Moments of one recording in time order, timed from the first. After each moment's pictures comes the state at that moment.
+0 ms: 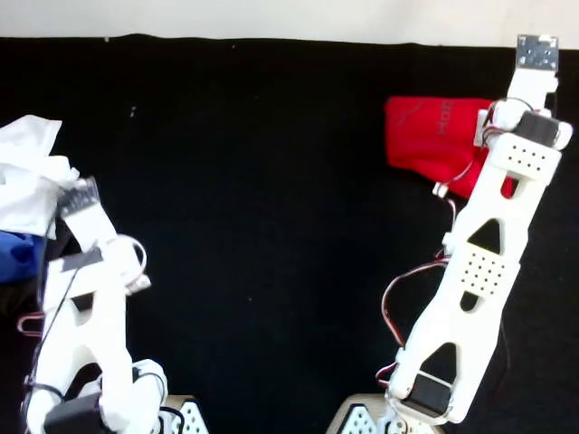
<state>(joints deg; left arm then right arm) -25.2 -30.0 61.1 42.9 -10.1 19.3 62.9 -89.4 83.6 15.3</state>
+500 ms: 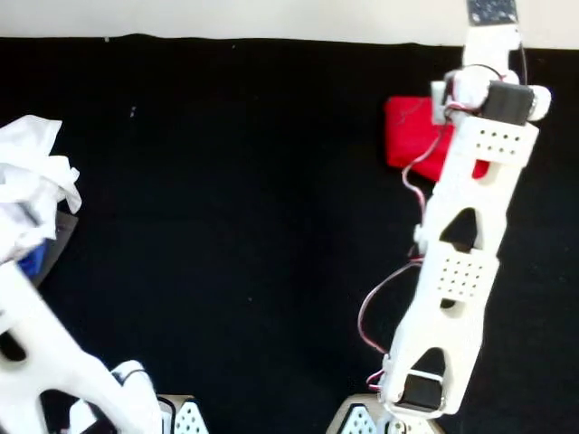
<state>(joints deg) -50.9 -38.3 10.2 83.6 -10.2 6.2 45.7 -90.9 99.7 15.3</state>
